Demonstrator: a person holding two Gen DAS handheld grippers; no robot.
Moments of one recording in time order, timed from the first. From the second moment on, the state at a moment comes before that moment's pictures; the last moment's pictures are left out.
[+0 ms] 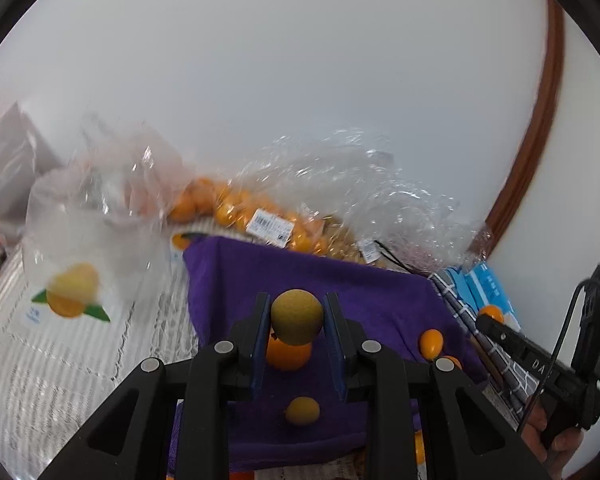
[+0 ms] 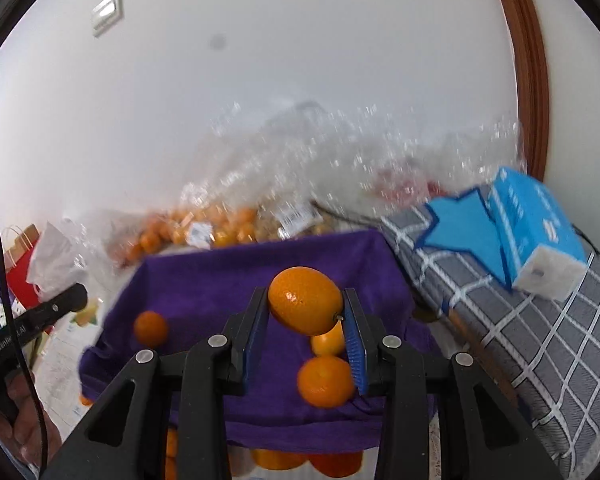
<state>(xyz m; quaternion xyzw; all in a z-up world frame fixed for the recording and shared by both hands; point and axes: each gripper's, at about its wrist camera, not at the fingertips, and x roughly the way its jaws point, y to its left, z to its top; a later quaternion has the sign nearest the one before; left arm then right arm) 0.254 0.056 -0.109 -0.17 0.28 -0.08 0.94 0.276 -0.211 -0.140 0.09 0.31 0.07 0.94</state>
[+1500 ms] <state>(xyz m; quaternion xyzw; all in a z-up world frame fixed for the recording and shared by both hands) 0.278 0.044 -0.148 -0.13 0.36 -0.05 0.92 0.286 -0.201 -0.176 0.05 0.35 0.04 0.93</state>
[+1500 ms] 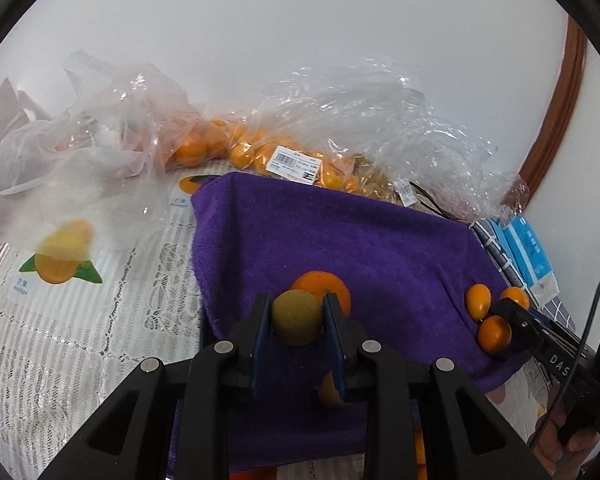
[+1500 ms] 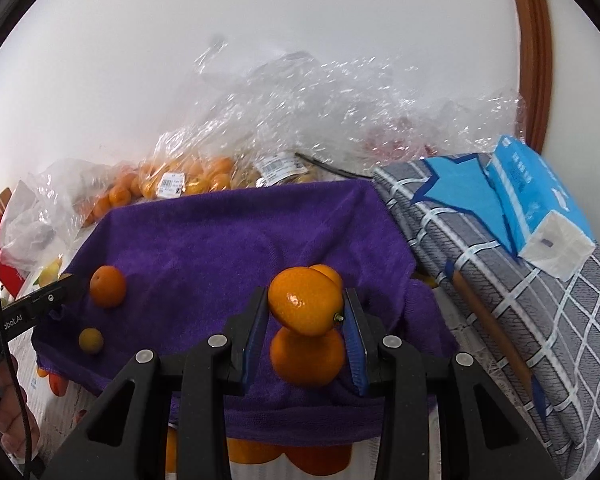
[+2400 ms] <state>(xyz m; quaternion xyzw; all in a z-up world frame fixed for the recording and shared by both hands) 0.281 0.043 -0.153 -0.12 0.37 -0.04 0.92 0.296 -0.219 -0.187 0.07 0.37 0.00 0.92</state>
